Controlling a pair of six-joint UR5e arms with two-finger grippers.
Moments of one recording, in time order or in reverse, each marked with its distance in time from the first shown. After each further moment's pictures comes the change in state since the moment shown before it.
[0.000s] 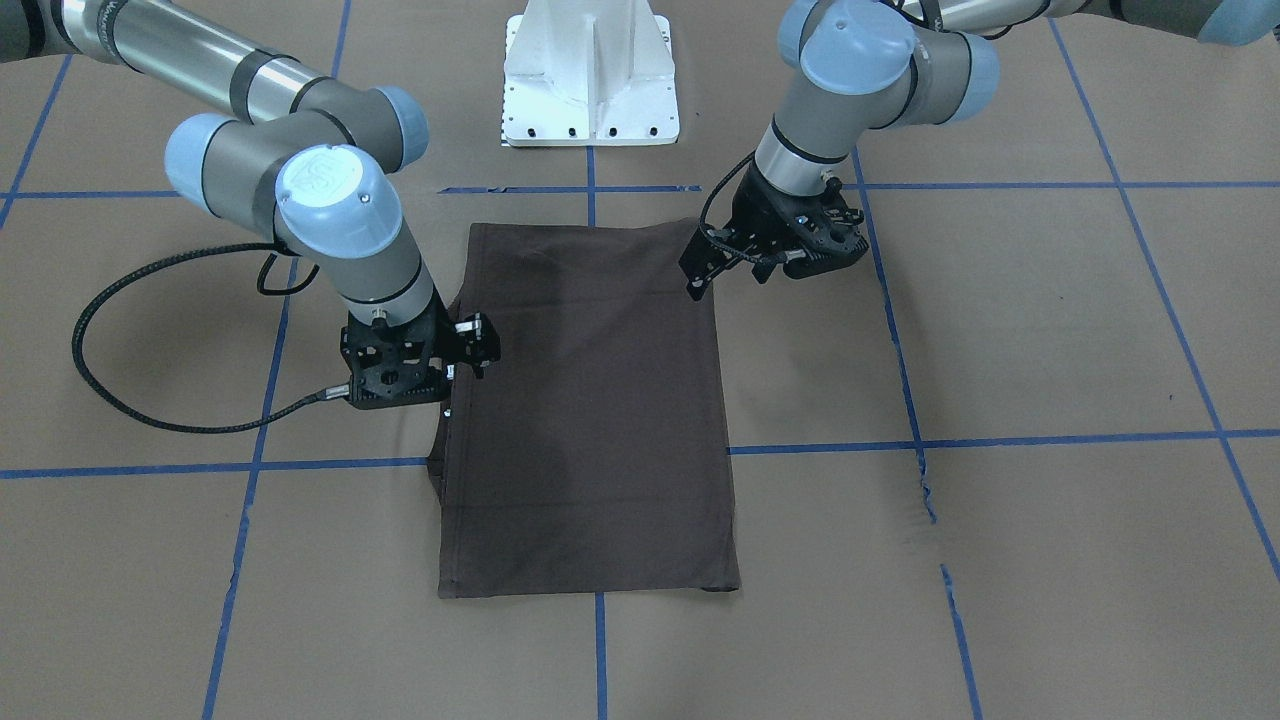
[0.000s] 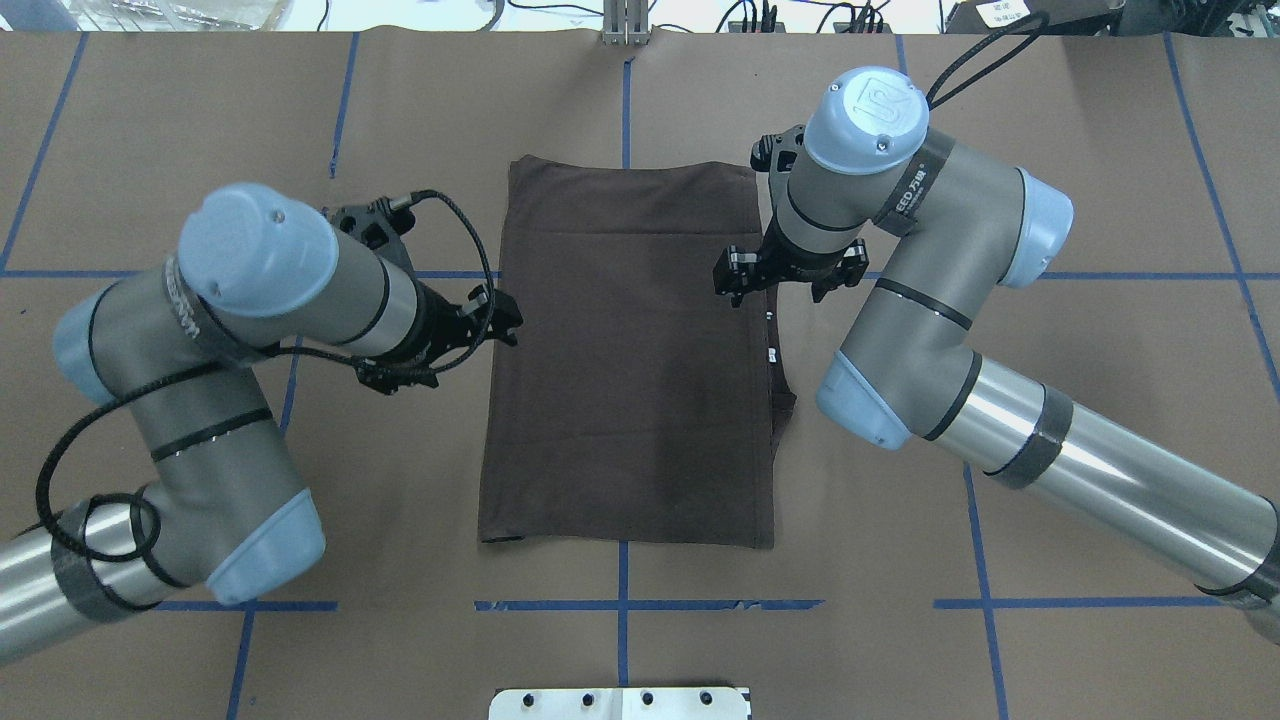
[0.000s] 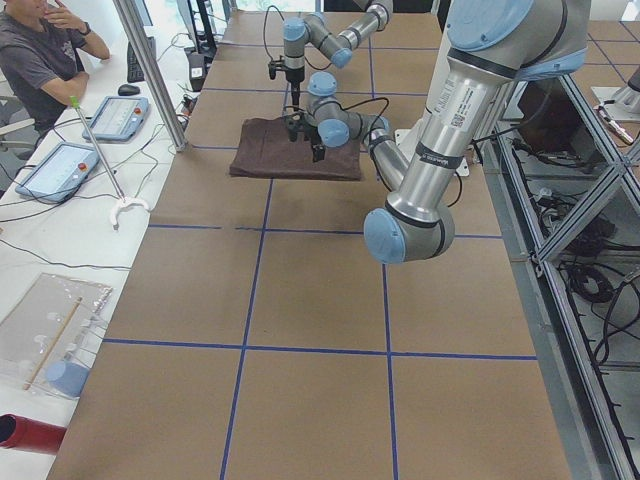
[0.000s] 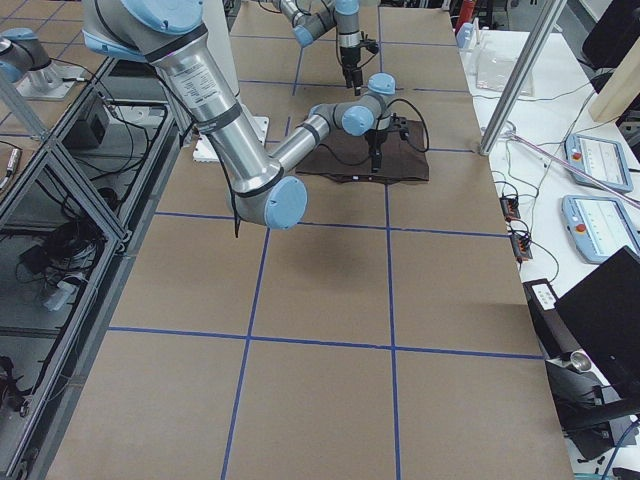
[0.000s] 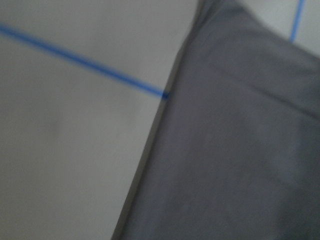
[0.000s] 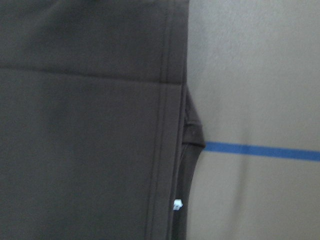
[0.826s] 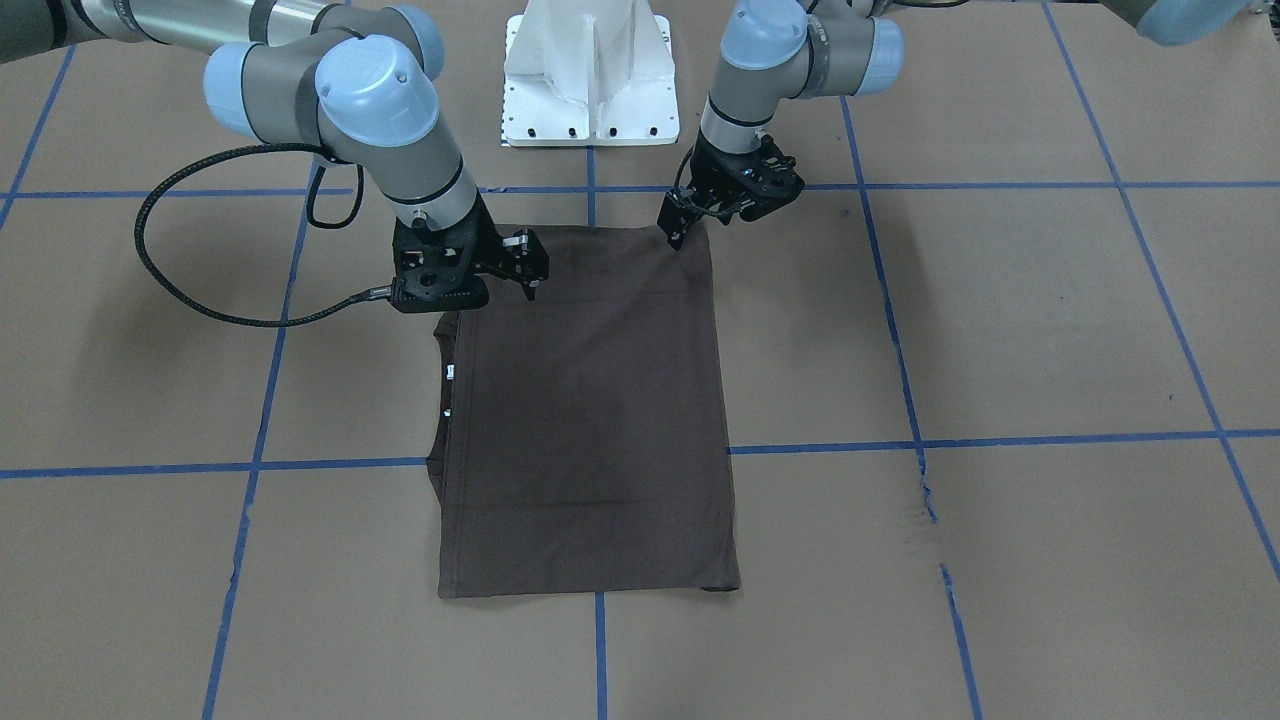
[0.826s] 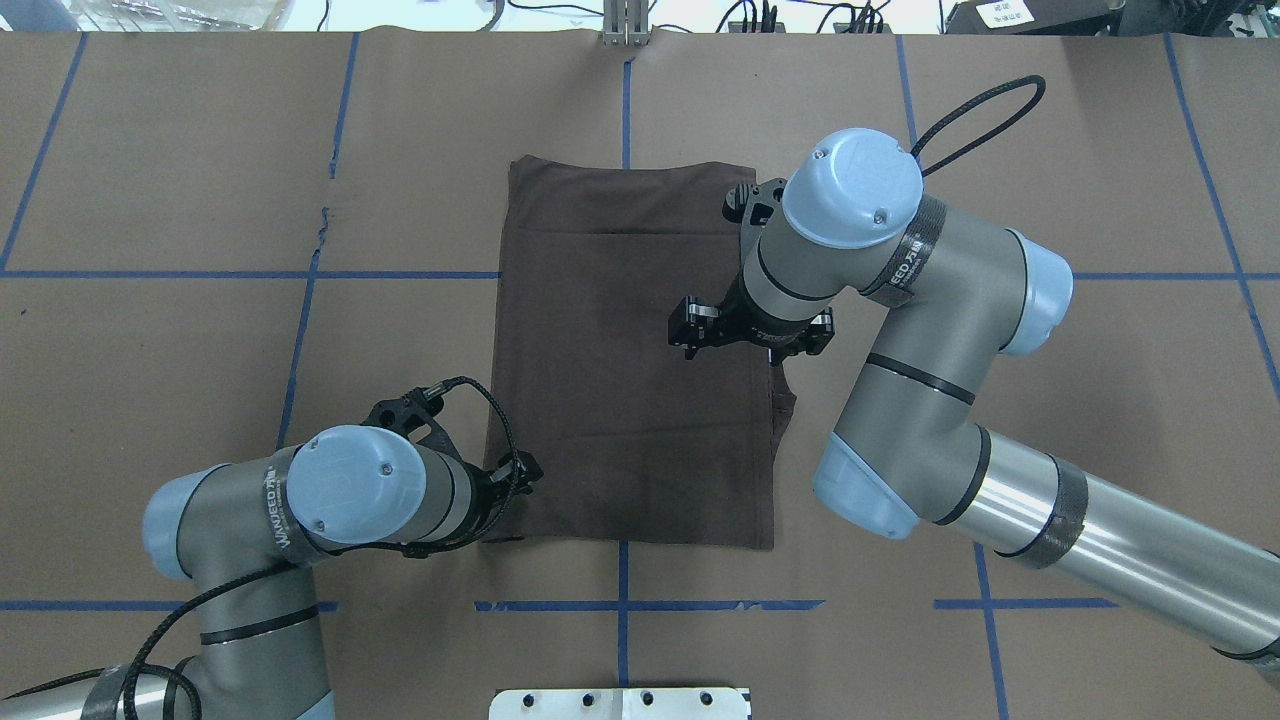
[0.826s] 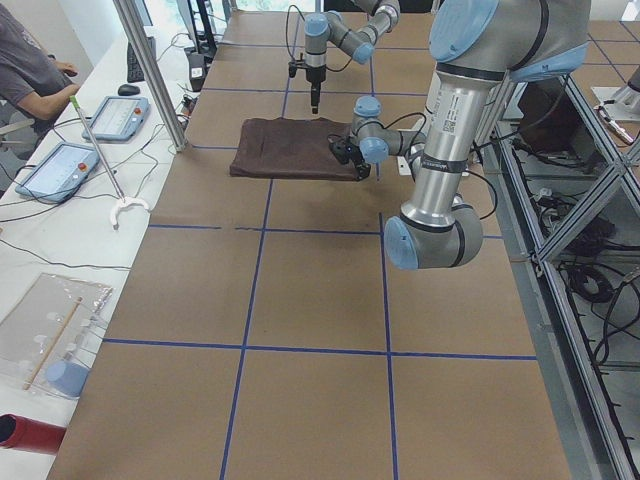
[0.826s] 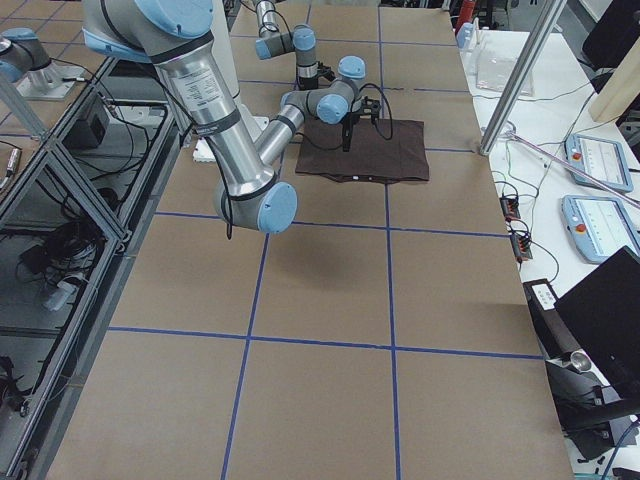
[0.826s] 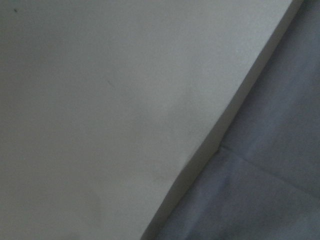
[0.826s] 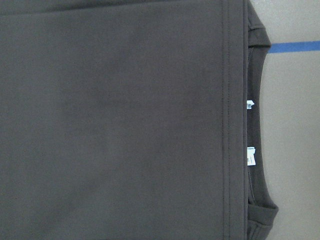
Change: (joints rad) left arm 0.249 0.038 0.029 0.011 0.189 -0.262; right arm -0.079 -0.024 0.126 0.002 -0.001 0.182
